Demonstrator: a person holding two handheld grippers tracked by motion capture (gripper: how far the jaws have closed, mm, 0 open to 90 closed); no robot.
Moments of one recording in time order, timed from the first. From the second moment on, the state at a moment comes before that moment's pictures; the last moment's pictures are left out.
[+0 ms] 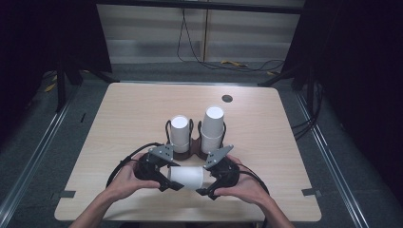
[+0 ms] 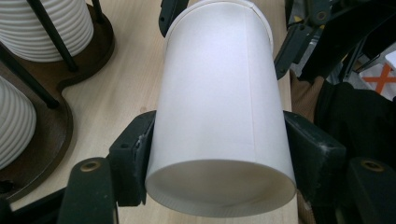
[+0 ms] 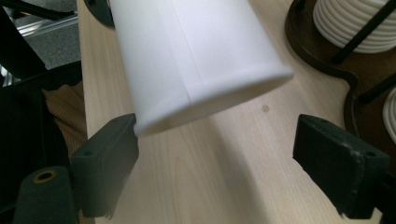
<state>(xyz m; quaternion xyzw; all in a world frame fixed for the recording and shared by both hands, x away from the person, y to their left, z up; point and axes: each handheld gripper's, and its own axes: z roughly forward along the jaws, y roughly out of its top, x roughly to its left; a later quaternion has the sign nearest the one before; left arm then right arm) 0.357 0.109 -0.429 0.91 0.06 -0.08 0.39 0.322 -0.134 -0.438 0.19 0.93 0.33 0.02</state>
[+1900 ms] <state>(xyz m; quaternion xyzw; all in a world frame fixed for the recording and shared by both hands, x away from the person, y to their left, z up) 0.351 0.120 -0.442 0.84 0.09 -0.08 0.53 0.308 -0.165 -0.439 0.22 0.83 0.52 0.04</state>
